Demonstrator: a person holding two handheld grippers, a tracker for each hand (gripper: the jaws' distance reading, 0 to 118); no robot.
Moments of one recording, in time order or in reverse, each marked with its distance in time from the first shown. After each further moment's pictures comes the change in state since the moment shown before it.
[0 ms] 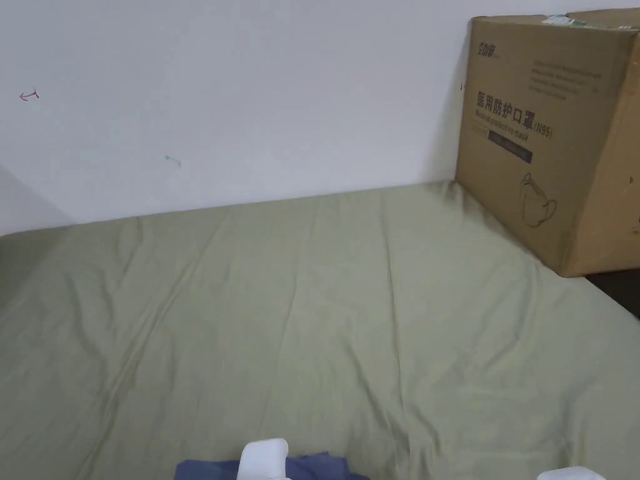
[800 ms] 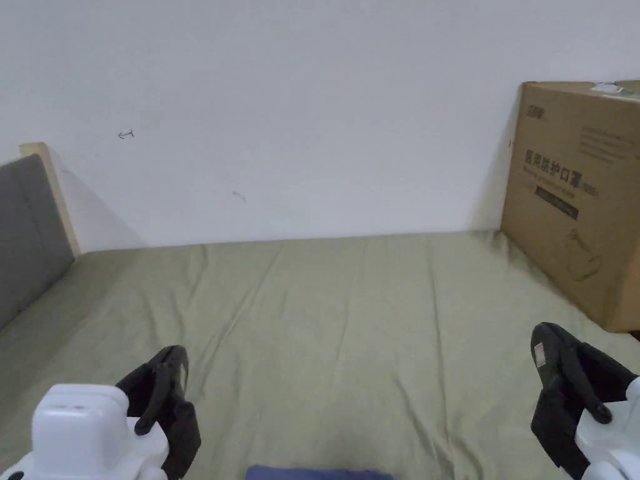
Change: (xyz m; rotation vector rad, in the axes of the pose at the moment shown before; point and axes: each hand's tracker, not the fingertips) left arm 0.020 -0.046 0.272 1.045 0.481 -0.318; right arm -0.073 0.061 0.068 0.738 -0.178 0.238
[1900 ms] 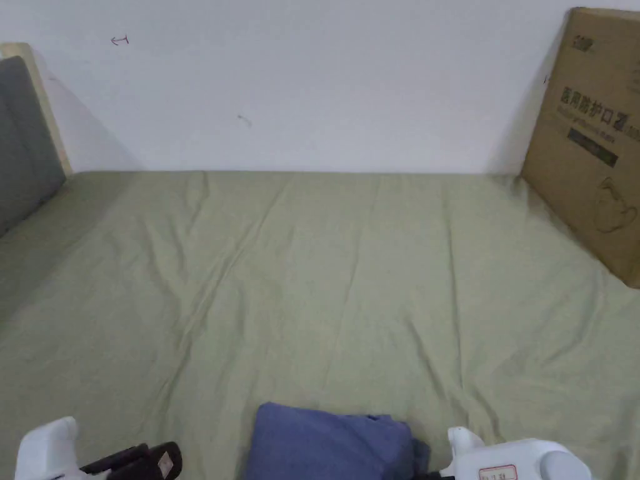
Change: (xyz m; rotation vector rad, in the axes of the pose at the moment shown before) left arm -0.126 -0.145 -0.072 -0.772 -0.318 0.619; right arm -0.002 -0.251 -0.141 -1.380 0.527 -0.754
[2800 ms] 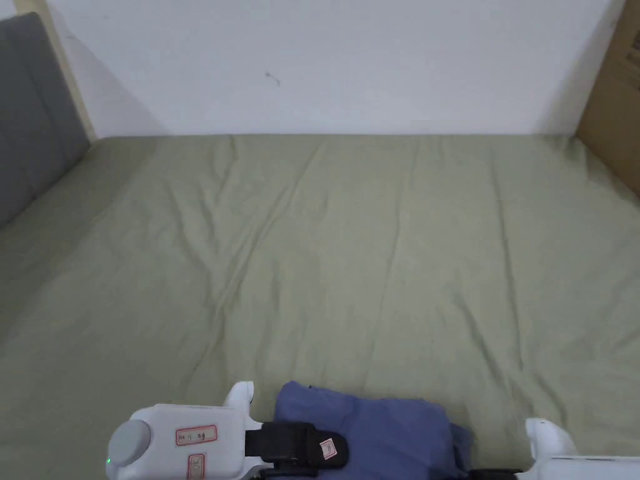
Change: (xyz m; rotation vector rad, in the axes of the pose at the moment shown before) left arm -0.039 0.011 -0.157 -0.450 -0.393 0.190; right arm -0.038 -0.016 0.018 0.109 -0.025 0.115
